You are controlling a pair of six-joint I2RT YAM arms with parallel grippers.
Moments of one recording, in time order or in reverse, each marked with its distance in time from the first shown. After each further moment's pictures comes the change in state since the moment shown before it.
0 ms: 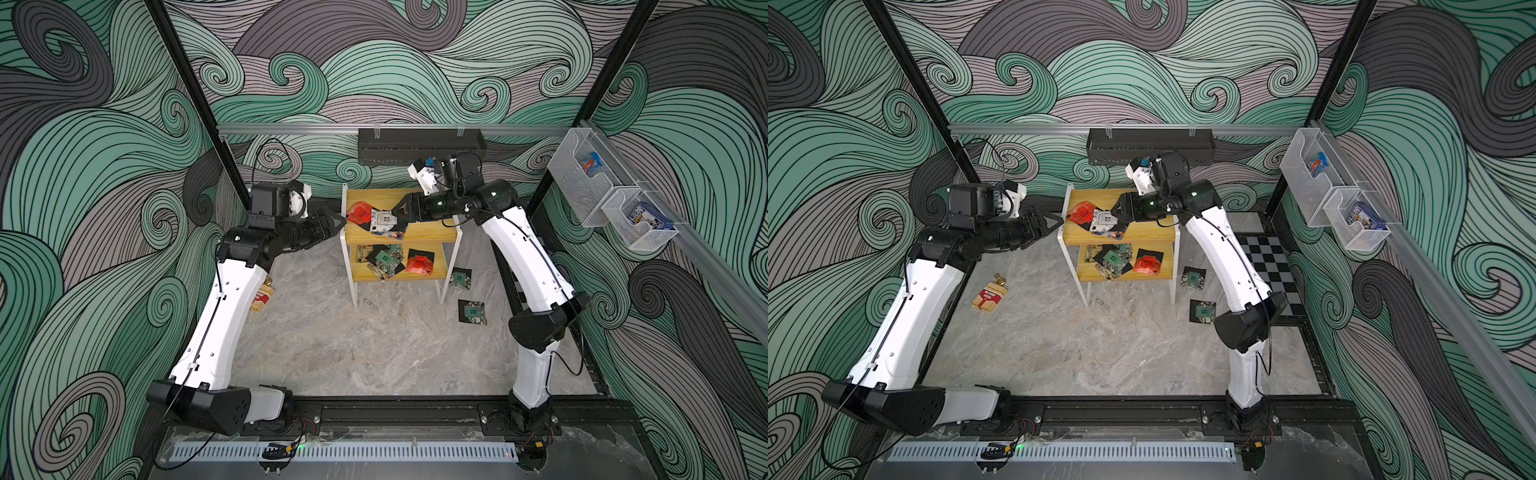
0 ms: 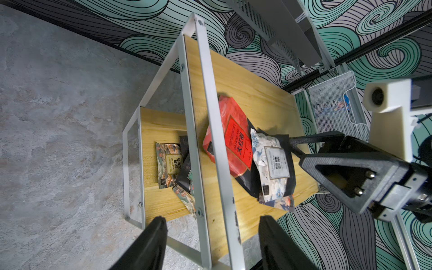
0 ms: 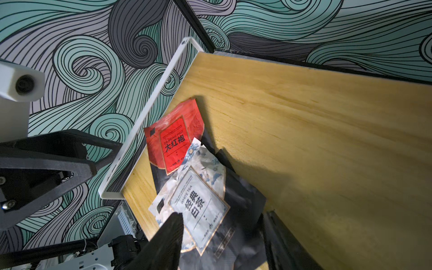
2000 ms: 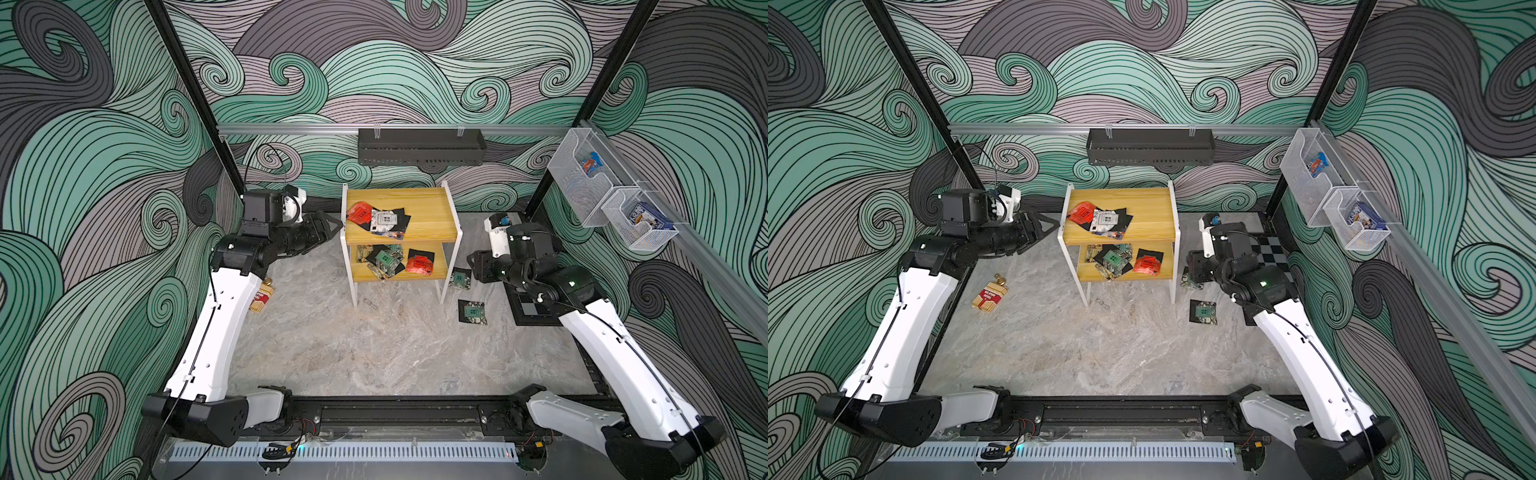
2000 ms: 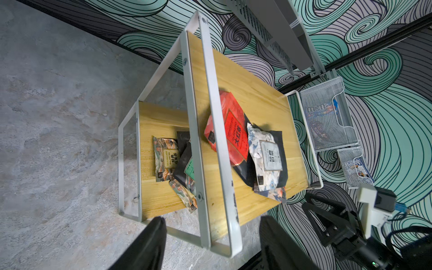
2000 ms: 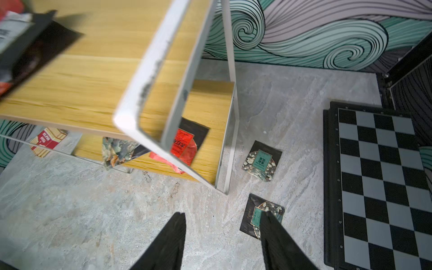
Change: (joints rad) left arm 0.035 -0.047 -0.038 0.014 0.043 -0.032; right arm -0.084 -0.846 -1.009 0.208 0.497 -0.111
